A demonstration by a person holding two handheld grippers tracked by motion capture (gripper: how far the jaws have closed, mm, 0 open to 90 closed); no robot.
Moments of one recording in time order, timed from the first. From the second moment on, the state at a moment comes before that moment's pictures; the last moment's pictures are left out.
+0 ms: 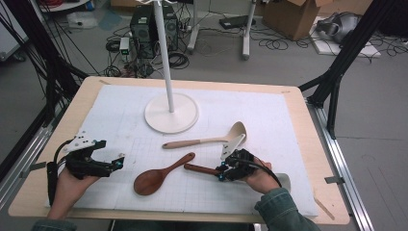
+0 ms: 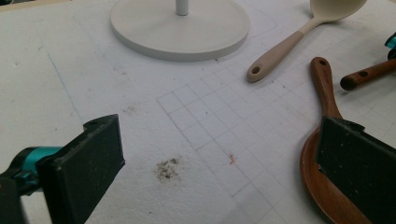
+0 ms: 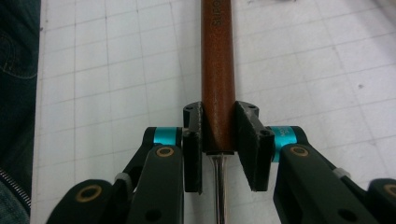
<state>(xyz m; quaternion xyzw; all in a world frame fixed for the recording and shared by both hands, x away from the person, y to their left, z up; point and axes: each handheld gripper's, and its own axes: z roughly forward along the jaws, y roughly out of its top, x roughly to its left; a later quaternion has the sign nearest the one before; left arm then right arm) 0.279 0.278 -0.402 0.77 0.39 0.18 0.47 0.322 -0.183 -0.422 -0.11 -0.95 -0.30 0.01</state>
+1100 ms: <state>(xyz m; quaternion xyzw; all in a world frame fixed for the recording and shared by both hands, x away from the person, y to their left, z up) 0.290 0.235 -0.380 0.78 0.34 0.12 0.51 0.336 -0.151 -0.381 -0.10 -0.90 -0.42 -0.01</state>
